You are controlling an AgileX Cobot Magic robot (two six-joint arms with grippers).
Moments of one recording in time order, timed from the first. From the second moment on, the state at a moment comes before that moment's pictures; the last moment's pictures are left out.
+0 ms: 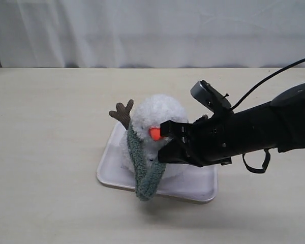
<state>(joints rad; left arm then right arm) -0.04 0.00 0.00 -0.03 0.34 0.13 0.40 1.62 -0.79 1.29 0.62 -0.69</state>
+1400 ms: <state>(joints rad) -0.04 0.00 0.00 -0.03 0.34 0.13 0.40 1.31 -0.77 1.33 1.09 -1.17</state>
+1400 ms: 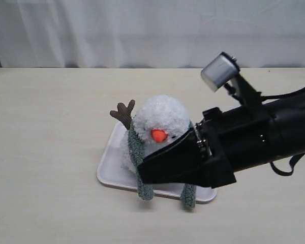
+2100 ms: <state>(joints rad) -0.04 0.00 0.00 -0.03 0.34 0.13 0.40 0.66 -0.77 0.84 0.67 -0.86</state>
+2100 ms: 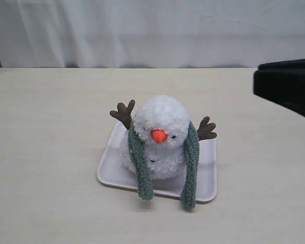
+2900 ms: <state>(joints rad) -0.04 0.00 0.00 -0.03 0.34 0.13 0.40 0.17 -0.77 0.51 0.80 -0.54</state>
